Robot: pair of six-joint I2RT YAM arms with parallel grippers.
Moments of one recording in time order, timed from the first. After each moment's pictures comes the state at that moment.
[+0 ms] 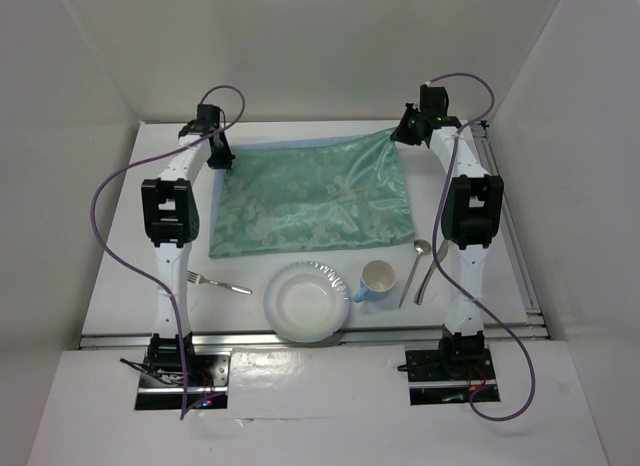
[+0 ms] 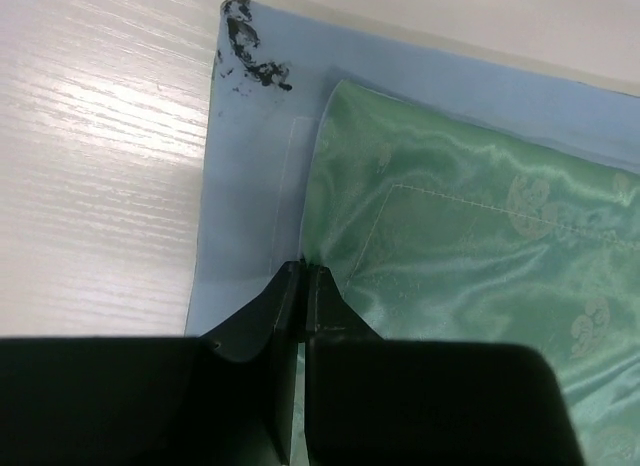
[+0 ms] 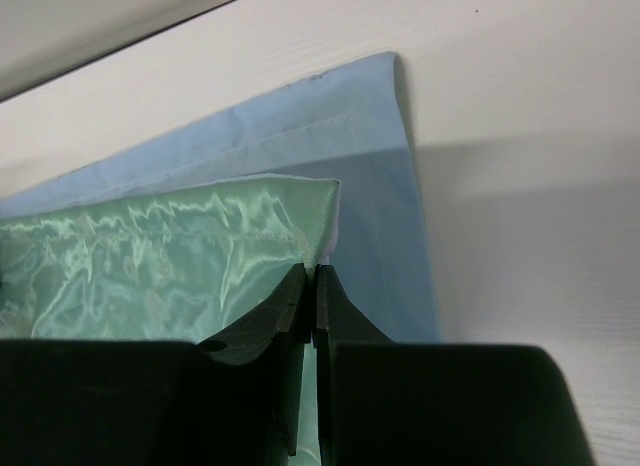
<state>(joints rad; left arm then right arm) 0.00 2.54 2.28 -0.70 -0.04 -0.36 0.04 2.34 2.12 -0.44 -0.19 0.44</state>
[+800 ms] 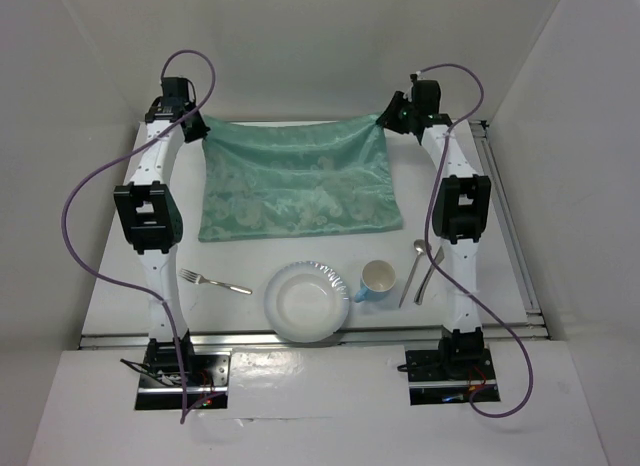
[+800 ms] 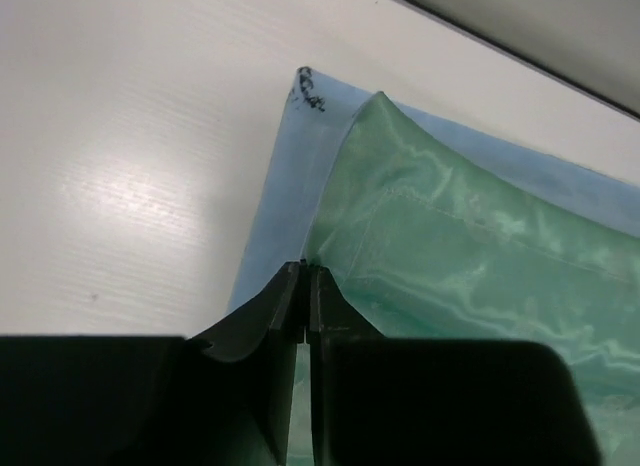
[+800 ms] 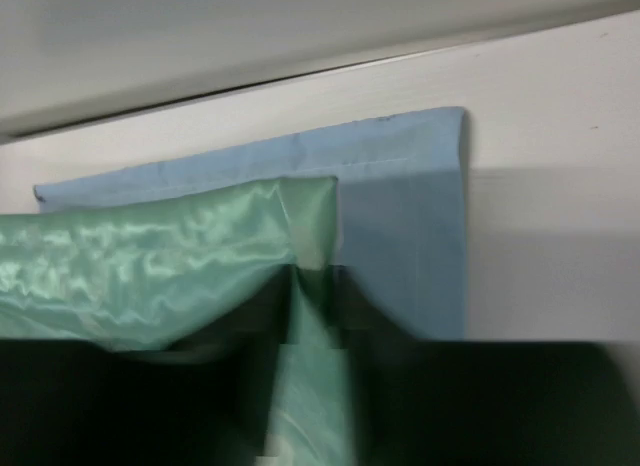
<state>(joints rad) 0.08 2.33 2.28 -0.69 -0.06 -0.37 0.06 2.47 2.31 -0.36 -0.30 0.45</state>
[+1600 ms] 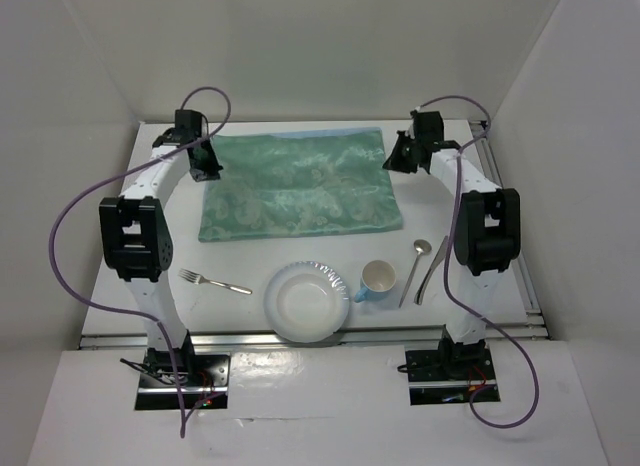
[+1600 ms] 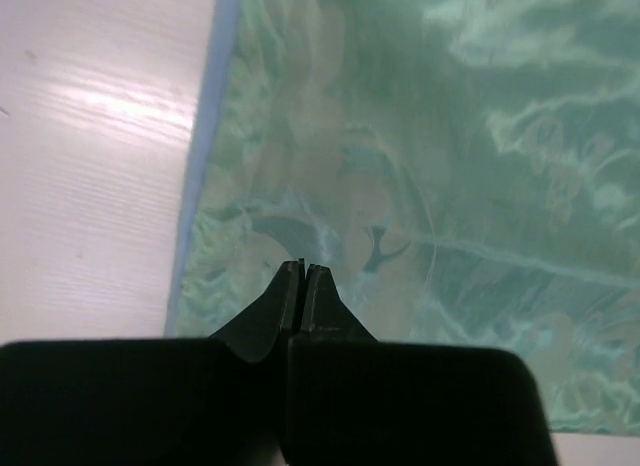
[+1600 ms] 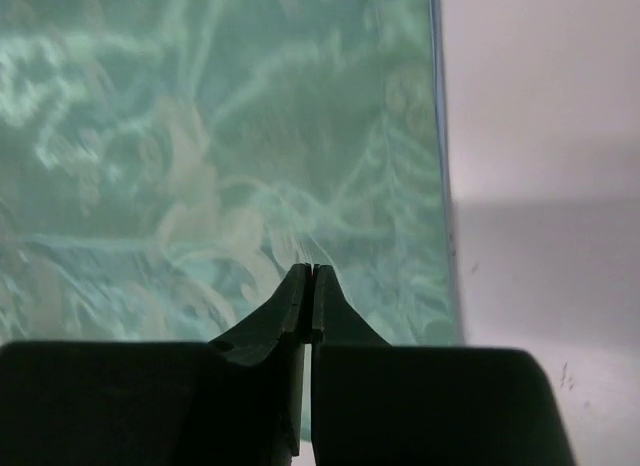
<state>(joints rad) 0.02 1.97 1.71 -0.65 -0.01 -0.38 0.10 1.99 1.63 -0.35 -0.20 0.41</state>
